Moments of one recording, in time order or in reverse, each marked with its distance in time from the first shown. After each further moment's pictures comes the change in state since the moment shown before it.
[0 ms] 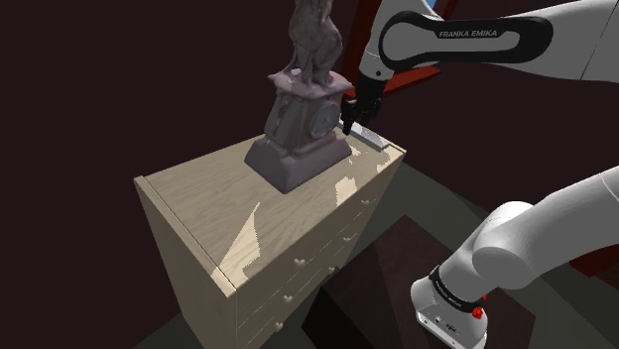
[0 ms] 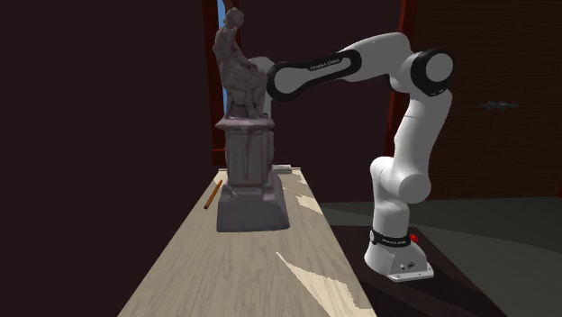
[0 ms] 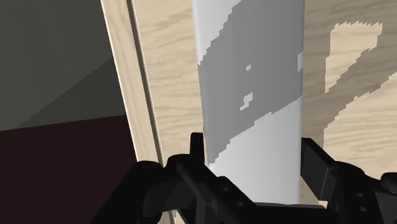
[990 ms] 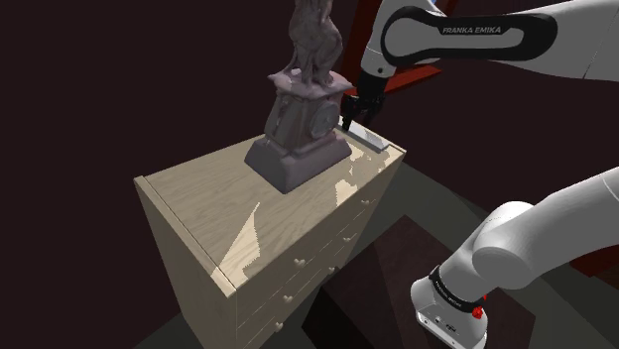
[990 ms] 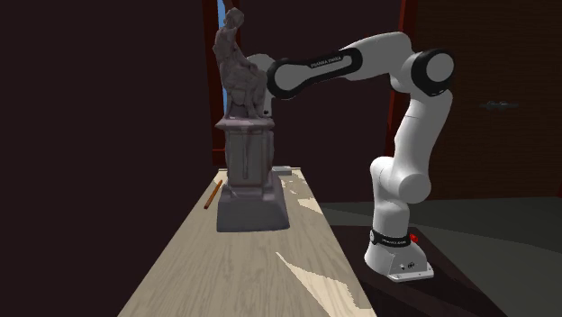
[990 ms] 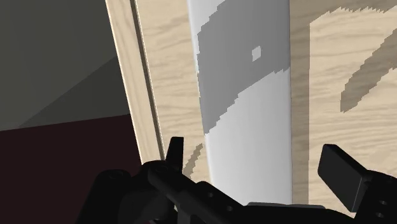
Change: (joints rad) arm 0.000 -0.006 -0.001 0.013 0.000 -0.020 0.000
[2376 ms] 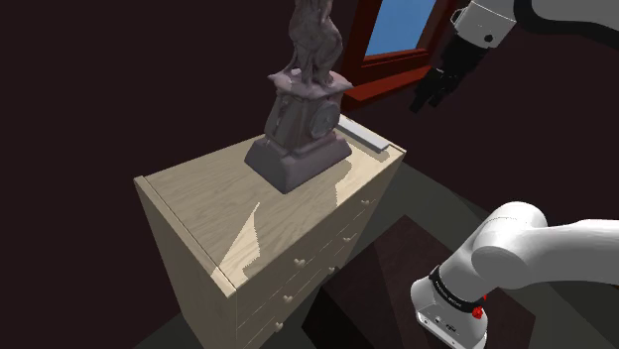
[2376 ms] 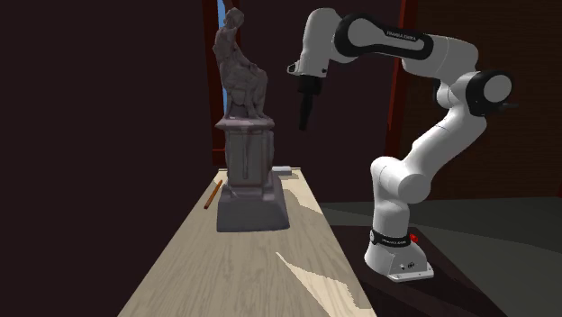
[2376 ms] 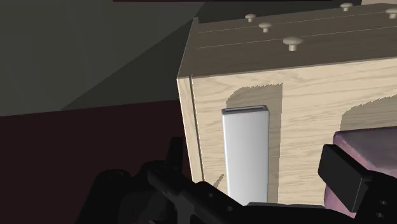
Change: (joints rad) arm -0.019 -0.518 -0.025 -0.097 -0.051 -0.267 -0.053
